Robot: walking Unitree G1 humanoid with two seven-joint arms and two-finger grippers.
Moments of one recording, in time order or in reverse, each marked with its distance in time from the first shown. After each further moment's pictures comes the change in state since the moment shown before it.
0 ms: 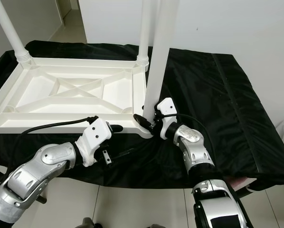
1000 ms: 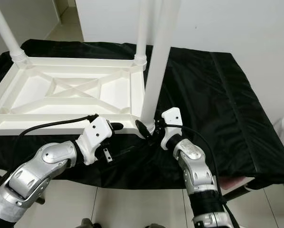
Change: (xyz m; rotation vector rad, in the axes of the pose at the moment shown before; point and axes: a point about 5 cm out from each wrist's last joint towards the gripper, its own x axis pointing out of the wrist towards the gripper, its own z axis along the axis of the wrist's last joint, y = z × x) left arm 0.003 -0.001 0.002 0.001 -0.012 0.002; right arm -0.019 0.024 -0.002 0.029 0.006 -0.120
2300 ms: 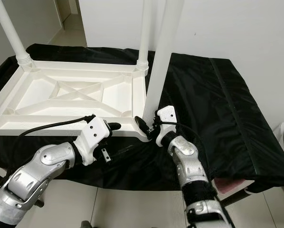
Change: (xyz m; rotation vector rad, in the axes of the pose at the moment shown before) left arm -0.006 0.003 -0.005 -0.015 0.006 0.045; right arm 0.014 0.009 -0.008 0.100 -0.028 -0.246
